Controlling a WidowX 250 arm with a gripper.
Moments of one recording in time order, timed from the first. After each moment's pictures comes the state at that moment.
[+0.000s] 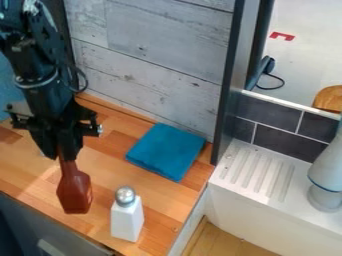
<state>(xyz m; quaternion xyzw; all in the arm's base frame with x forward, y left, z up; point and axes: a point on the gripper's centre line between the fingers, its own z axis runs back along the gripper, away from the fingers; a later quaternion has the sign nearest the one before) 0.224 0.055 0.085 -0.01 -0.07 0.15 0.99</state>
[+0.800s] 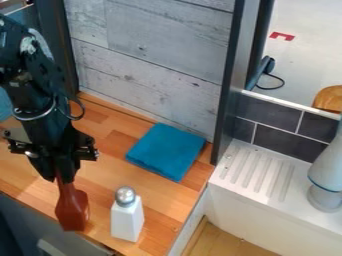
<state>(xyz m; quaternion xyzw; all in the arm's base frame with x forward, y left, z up) 0.215 0.055 0.061 0.00 -0.09 0.17 0.98</state>
